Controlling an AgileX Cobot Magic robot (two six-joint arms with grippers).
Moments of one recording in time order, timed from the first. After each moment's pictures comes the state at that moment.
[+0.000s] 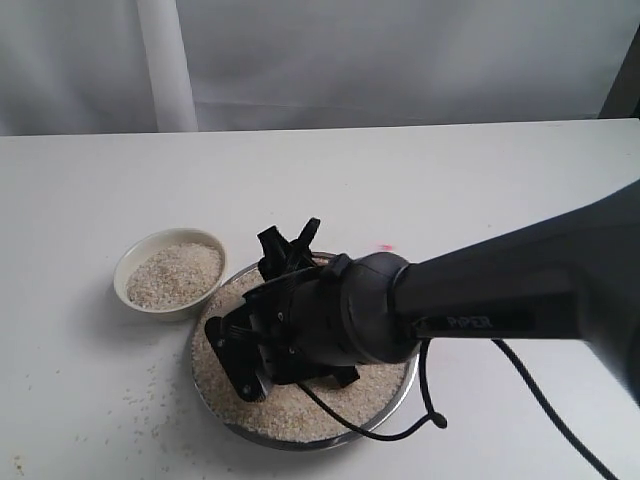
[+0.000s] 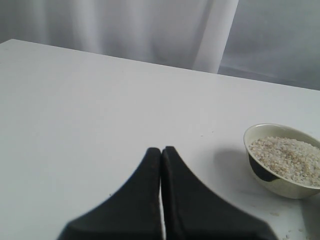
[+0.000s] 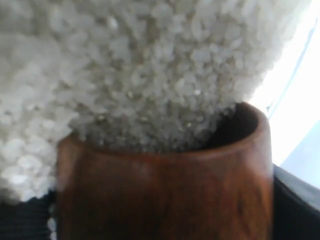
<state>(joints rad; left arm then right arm) 0.08 0.00 0.00 0.20 0.34 -0.34 0.98 2.12 -1.24 -1.14 0.67 -0.20</state>
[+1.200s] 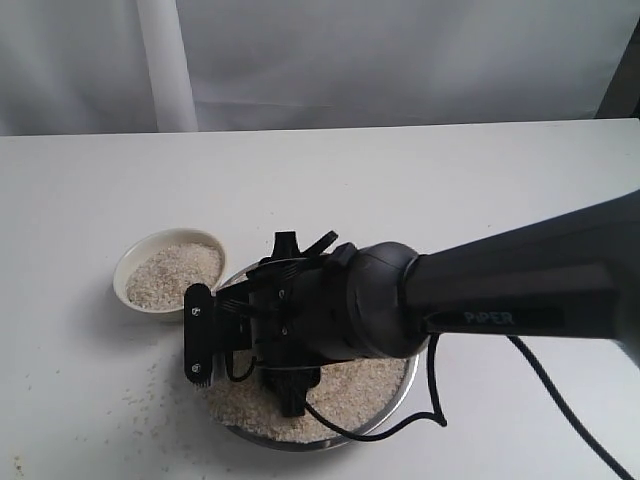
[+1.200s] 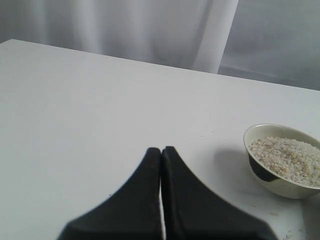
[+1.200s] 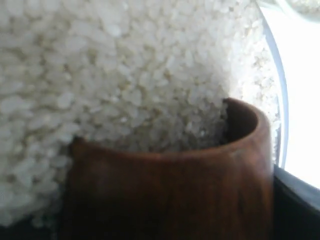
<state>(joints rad) 0.08 0.00 0.00 0.20 0.34 -0.34 1.00 2.09 -1.24 -0.88 0.56 0.03</state>
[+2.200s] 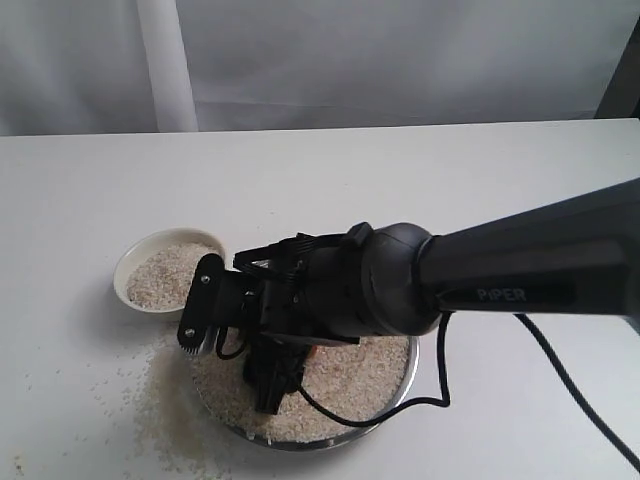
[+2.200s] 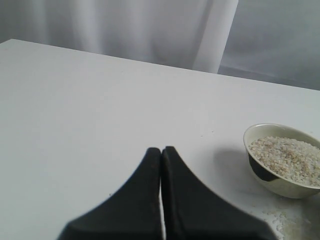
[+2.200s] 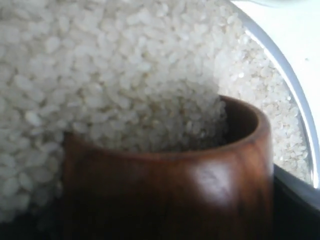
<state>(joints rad) 0.08 0.00 0.00 0.20 0.34 -0.34 0.95 2.08 -1.25 -0.69 0.48 0.11</state>
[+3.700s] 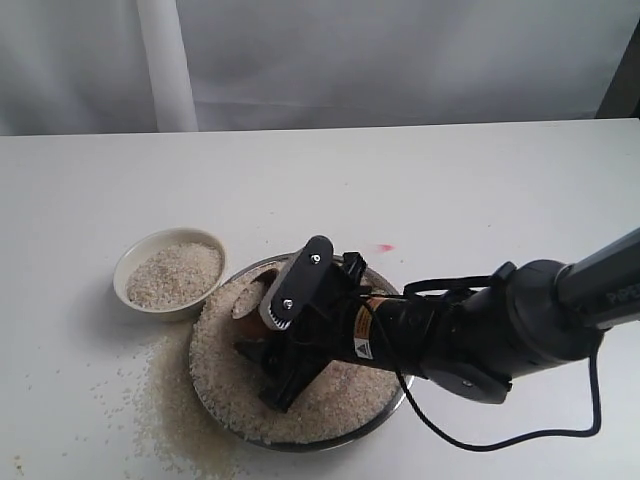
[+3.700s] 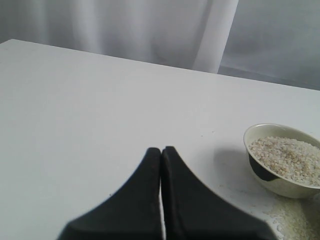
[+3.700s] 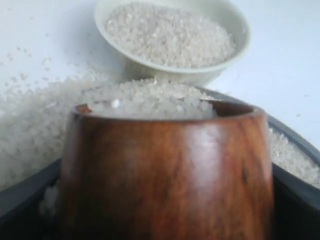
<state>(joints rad) 0.08 0.00 0.00 0.20 0.34 -0.34 0.73 2.01 -0.80 -0.41 -0.62 0.03</state>
